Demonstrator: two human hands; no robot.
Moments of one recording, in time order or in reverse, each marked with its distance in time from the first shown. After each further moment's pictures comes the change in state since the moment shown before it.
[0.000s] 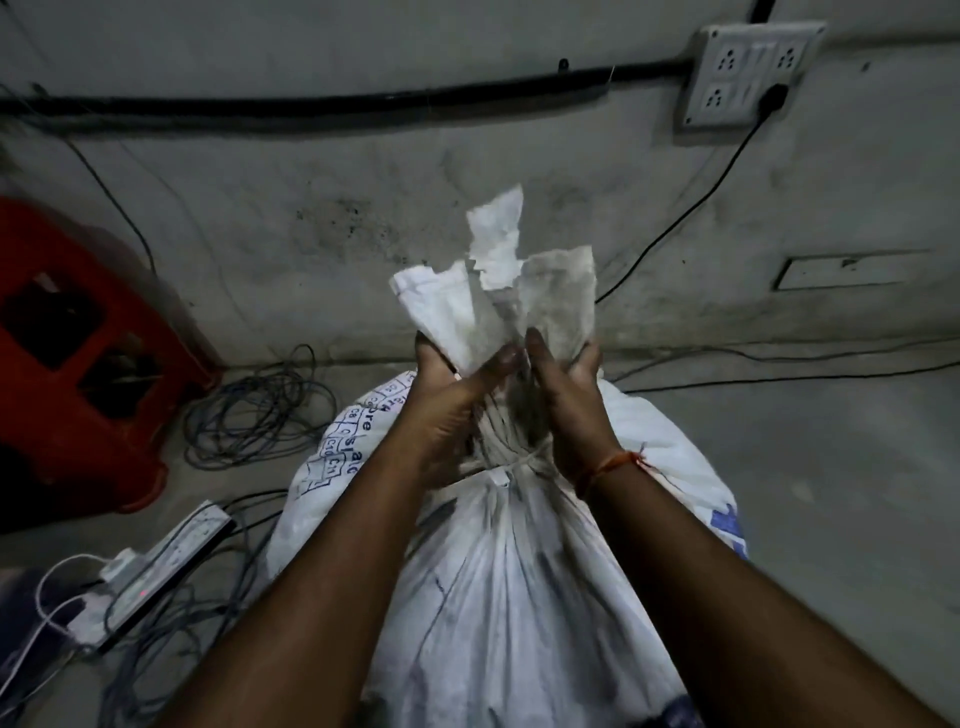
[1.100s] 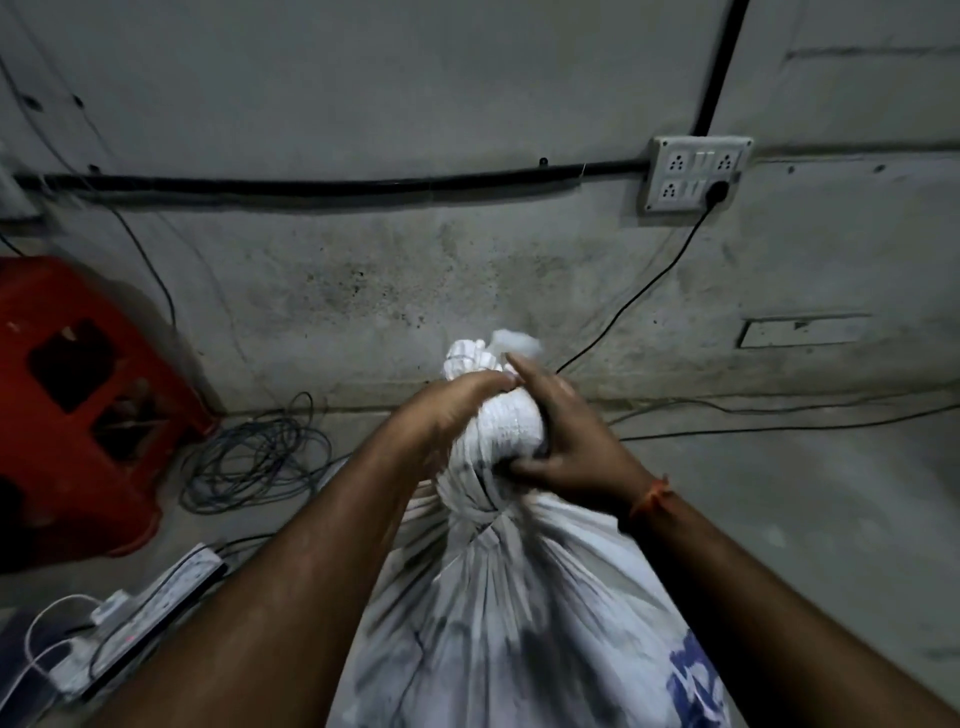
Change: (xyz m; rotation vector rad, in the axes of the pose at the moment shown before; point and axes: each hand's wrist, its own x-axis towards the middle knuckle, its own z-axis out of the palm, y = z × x) left_hand -0.026 0.076 0.024 0.305 -0.107 -0.365; right_hand -0.044 -0.070 -0.038 -0.845 -0.498 -0.567
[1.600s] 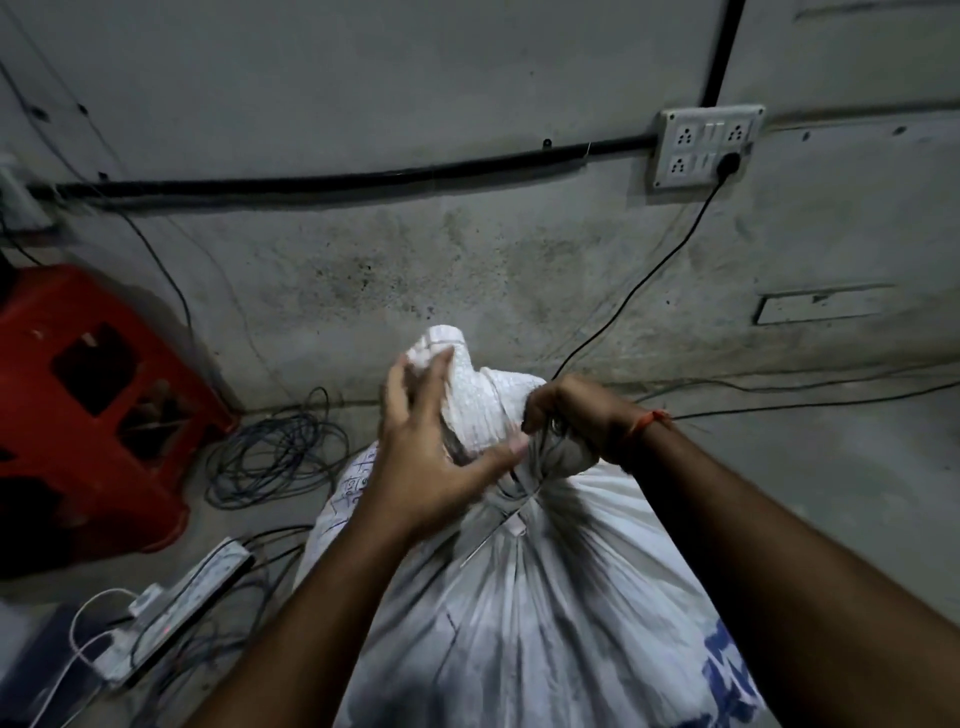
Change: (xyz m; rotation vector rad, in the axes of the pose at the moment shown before) left_hand -0.056 -0.059 -0.030 0.691 0.344 0.611; right_hand 0.032 -0.004 0.001 0.406 -0.148 0.639
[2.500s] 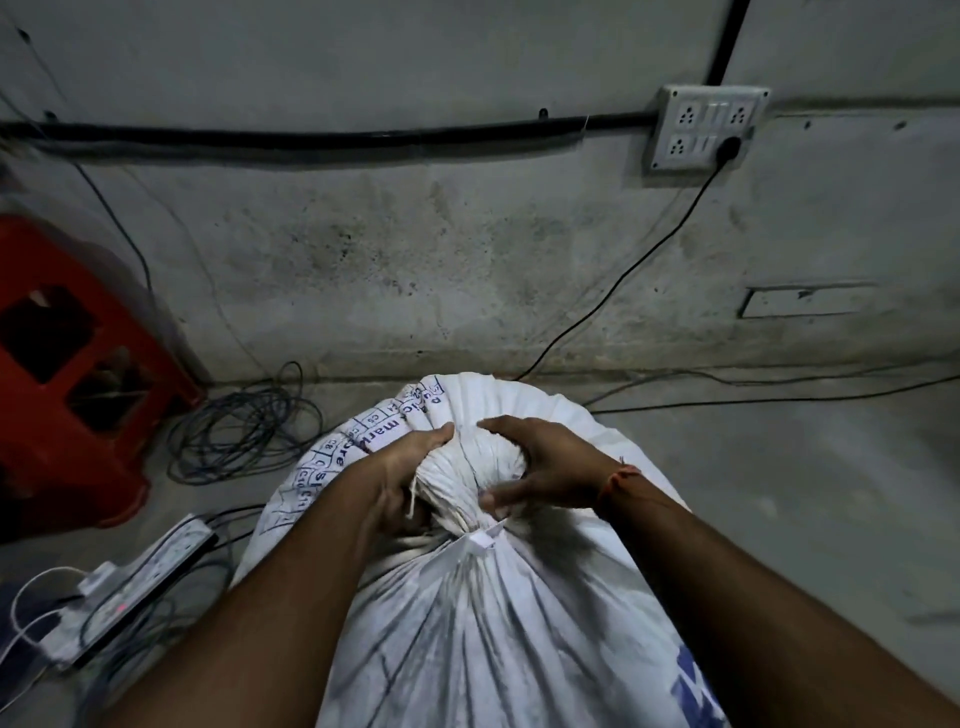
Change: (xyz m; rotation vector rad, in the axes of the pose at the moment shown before) left_hand 0.056 -0.082 0.066 -0.618 -0.512 -0.992; right_hand 0.017 0.080 0.013 -0.645 -0.144 -0.258
